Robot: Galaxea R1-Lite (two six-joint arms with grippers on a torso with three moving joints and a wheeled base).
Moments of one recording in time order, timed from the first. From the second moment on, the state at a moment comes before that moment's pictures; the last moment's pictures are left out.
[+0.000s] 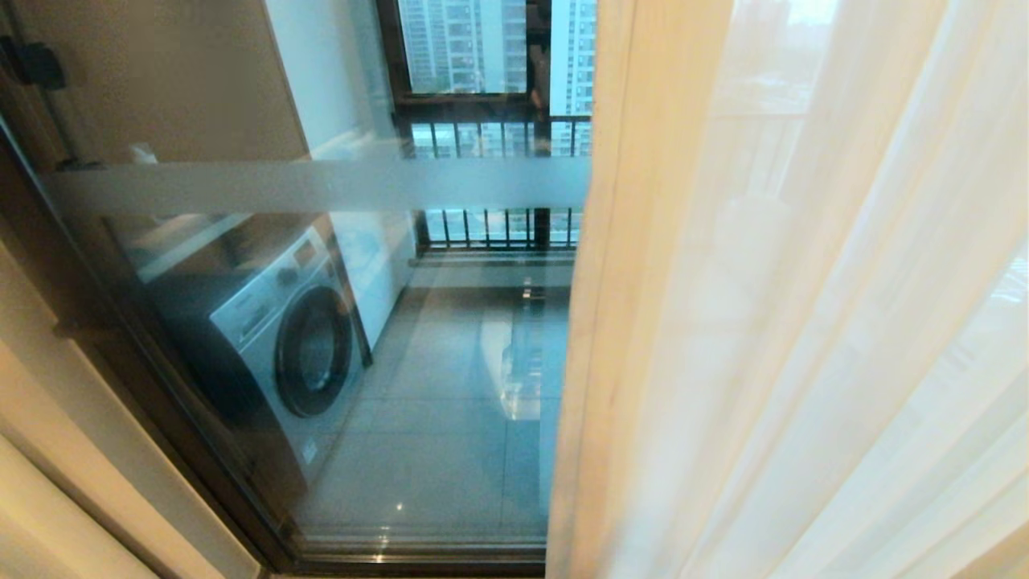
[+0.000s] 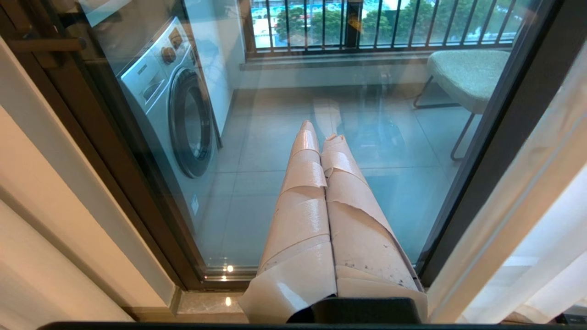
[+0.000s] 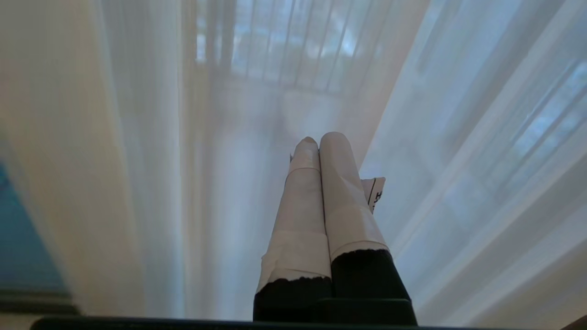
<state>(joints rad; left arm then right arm) 0.00 0.00 -0.02 0.03 -0.01 0.03 0.15 0.33 -0.01 -0.41 -0.19 -0.21</state>
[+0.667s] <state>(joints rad) 0.00 0.00 -0.02 0.03 -0.01 0.03 -0.01 0.14 0.00 -0.06 0.05 -0.14</state>
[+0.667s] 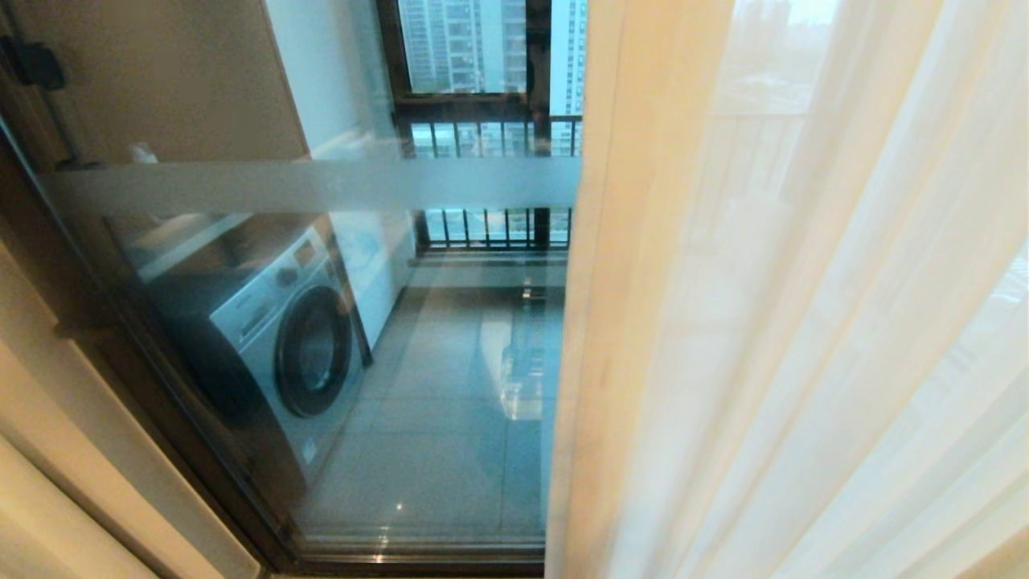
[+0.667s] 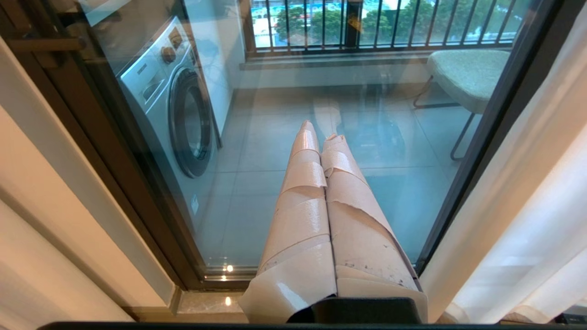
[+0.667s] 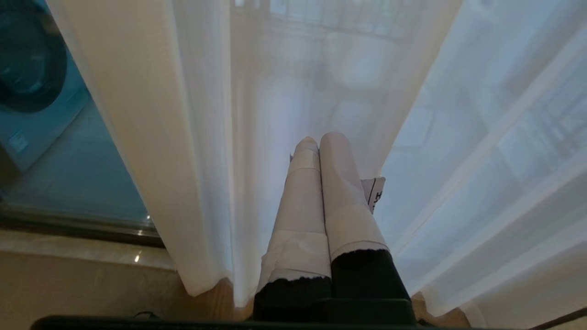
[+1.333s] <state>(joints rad) 0.00 0.00 -0.02 0.03 -0.01 0.03 0.00 0.00 0.00 0.00 0.04 -0.12</state>
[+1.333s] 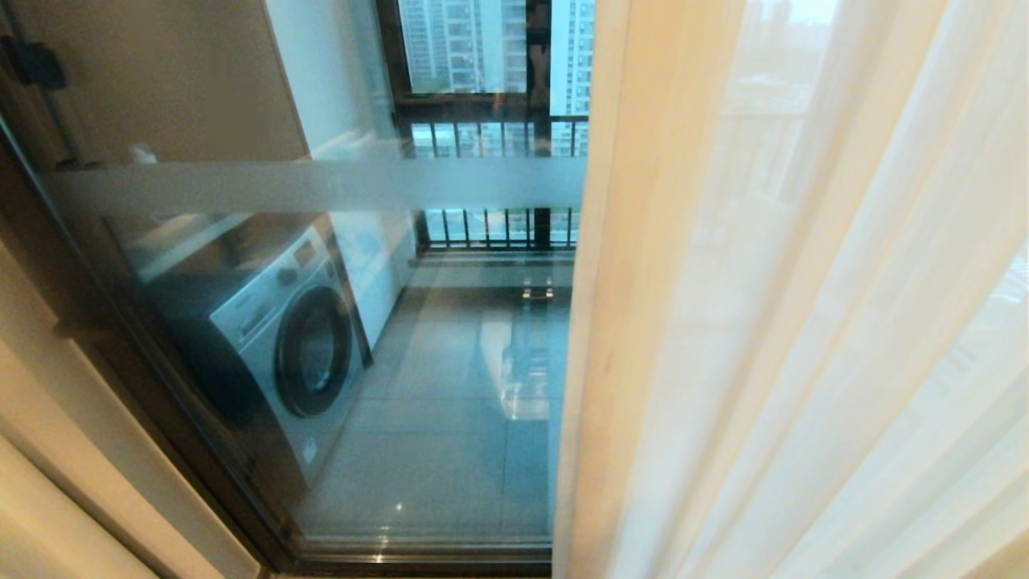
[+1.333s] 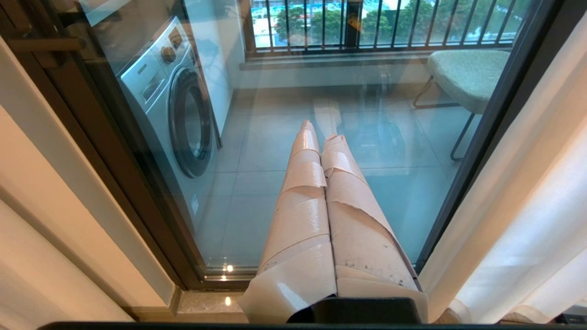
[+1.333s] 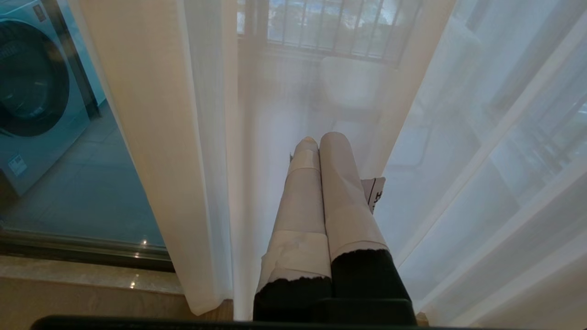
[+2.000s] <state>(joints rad) 0.00 0.00 -0.02 0.03 -0.01 0.03 0.00 0.00 0.00 0.00 0.04 -0.12</state>
